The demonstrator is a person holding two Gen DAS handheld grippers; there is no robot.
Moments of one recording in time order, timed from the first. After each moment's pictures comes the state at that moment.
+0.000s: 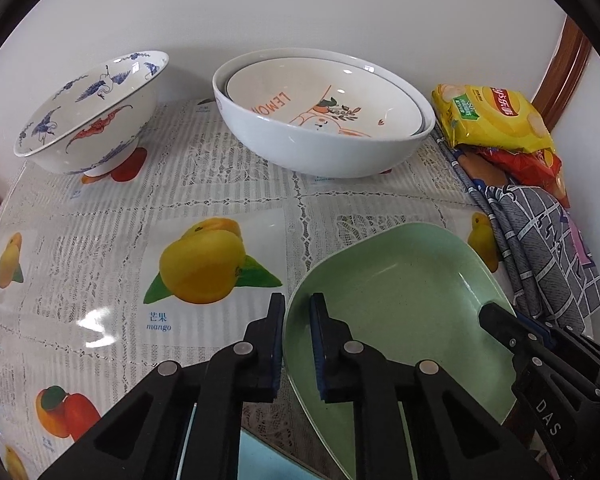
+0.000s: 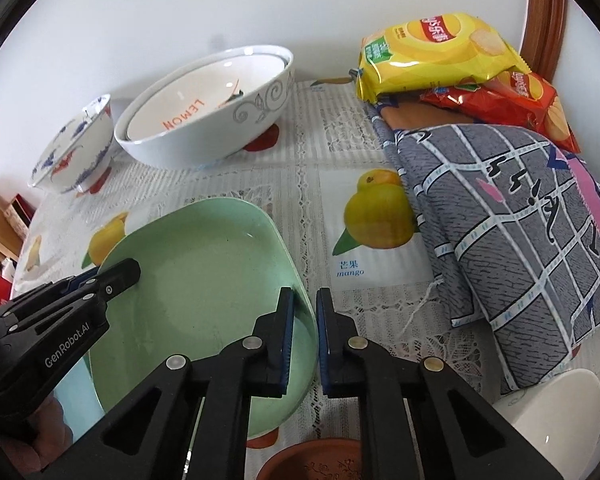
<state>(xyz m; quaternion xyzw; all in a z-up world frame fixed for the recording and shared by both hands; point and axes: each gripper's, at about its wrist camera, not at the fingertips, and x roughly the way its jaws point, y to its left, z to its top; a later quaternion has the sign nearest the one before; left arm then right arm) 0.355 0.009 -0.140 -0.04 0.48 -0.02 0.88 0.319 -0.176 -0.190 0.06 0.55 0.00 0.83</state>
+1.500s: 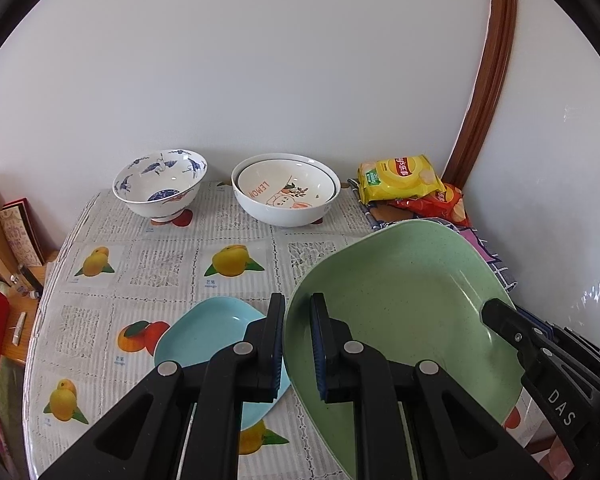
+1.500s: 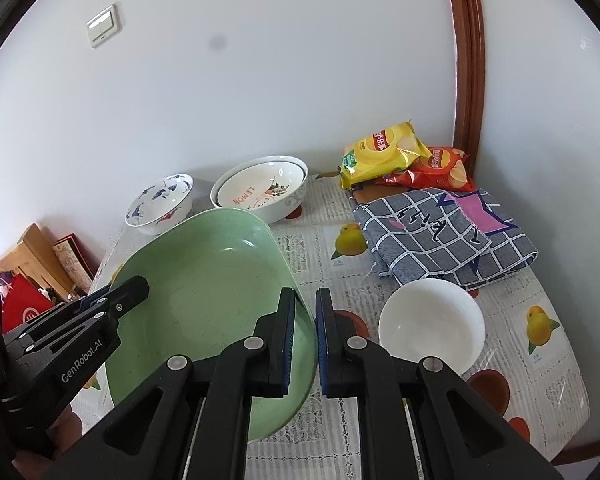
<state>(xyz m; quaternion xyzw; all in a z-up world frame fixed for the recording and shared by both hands) 0.179 0.012 -0.003 -0.04 0.37 -0.05 0.93 0.162 -0.166 -0.018 0.08 0.43 -0.01 0.90</state>
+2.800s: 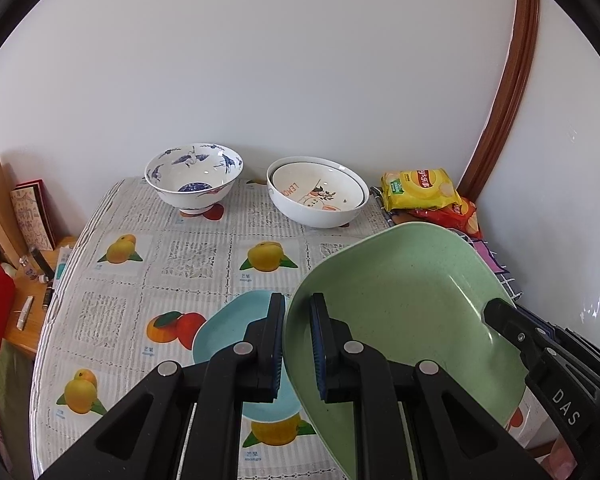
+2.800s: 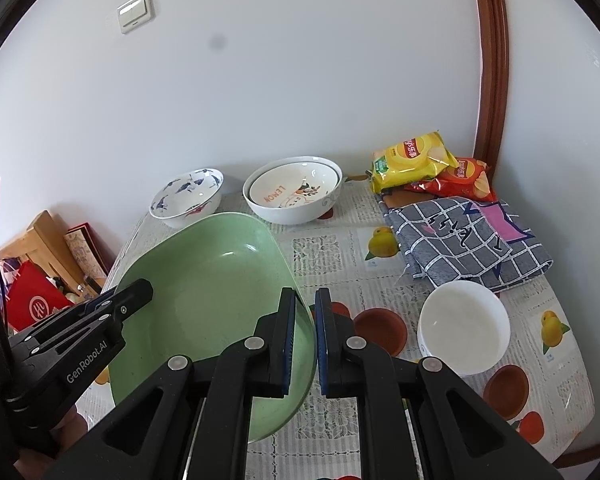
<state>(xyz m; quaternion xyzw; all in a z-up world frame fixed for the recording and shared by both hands) 0.167 0.059 -0.002 -0.07 0.36 -0.03 0.93 0.160 -0.117 -0.008 0.06 0.43 0.01 0.90</state>
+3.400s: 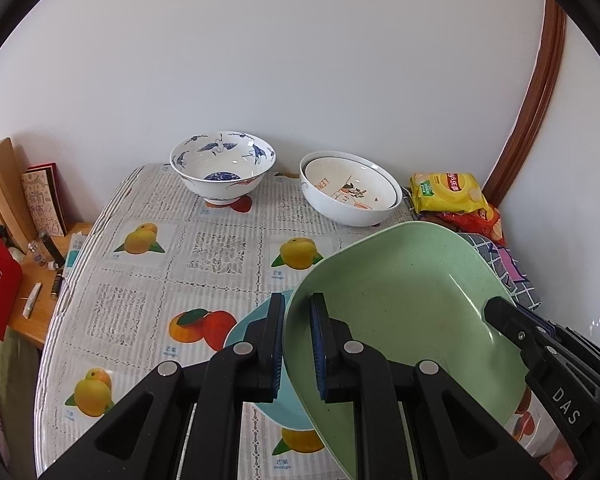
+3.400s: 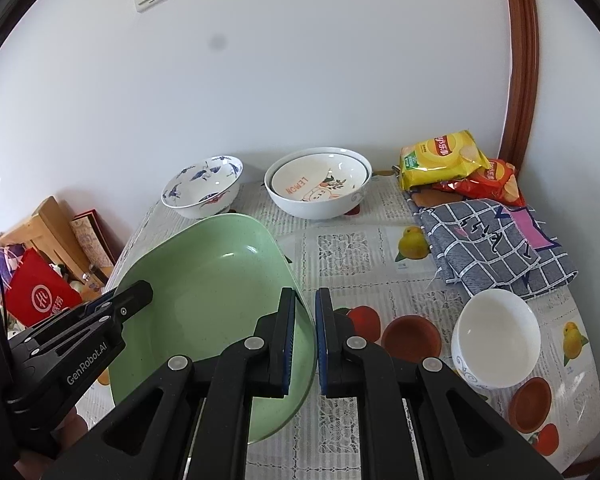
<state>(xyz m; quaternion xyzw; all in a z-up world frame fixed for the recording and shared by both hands) 0.180 0.092 -0.018 -0.09 0.38 0.00 0.92 0.184 -0.086 -0.027 0.05 0.45 0.03 0.89</state>
